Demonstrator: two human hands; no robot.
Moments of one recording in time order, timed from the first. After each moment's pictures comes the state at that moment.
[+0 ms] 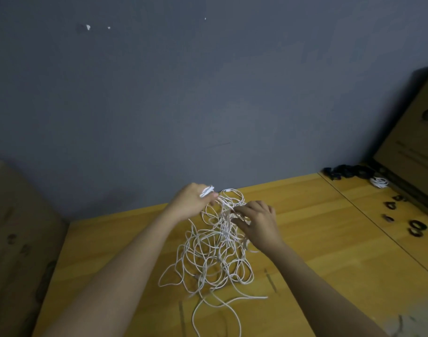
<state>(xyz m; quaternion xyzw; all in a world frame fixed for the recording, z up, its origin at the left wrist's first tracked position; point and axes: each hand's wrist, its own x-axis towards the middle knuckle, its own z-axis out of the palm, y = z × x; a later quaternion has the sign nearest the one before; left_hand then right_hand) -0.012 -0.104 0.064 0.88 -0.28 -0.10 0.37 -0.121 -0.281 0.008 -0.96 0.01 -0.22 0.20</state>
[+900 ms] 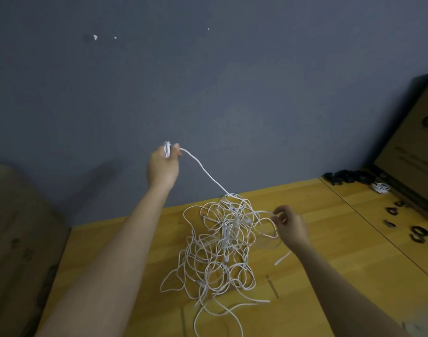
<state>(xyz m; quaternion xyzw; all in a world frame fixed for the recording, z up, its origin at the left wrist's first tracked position) 0.033 -0.087 0.120 0.82 -0.02 0.14 0.56 -0.124 -0.349 -0.004 -0.88 0.25 -0.17 0.36</state>
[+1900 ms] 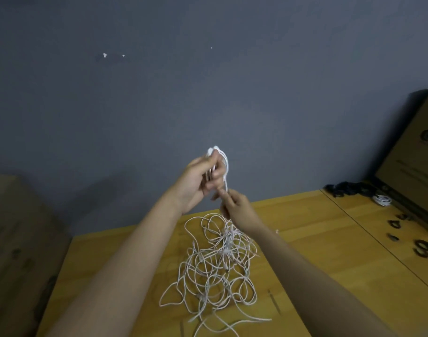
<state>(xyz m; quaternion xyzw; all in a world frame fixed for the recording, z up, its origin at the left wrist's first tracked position) -0.035 -0.110 0.170 0.49 -0.30 -0.24 0.78 -0.066 -0.241 0.079 -0.80 0.00 -0.11 0.59</state>
